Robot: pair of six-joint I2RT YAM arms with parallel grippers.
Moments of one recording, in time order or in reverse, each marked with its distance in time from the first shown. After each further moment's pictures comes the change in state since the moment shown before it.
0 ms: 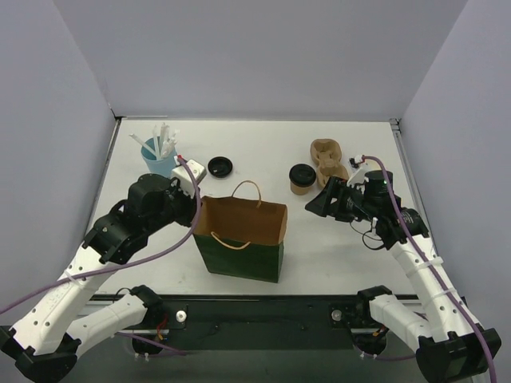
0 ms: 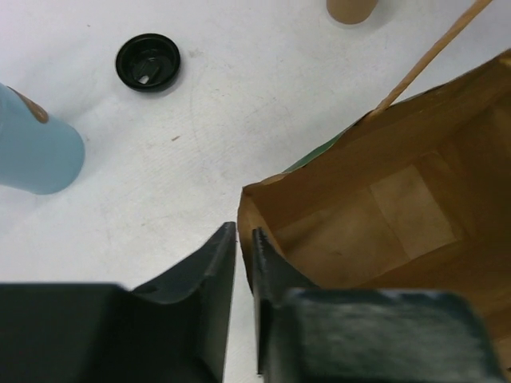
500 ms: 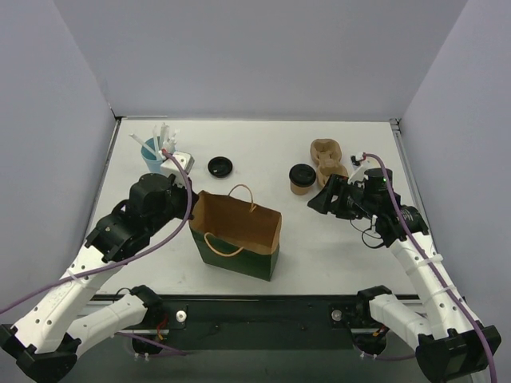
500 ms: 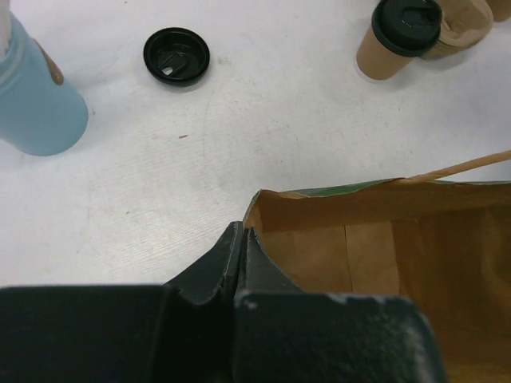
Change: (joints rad) left arm 0.000 0.002 -0.020 0.057 -0.108 -0.223; right arm 0.000 0.020 0.021 -0.007 0.060 -0.019
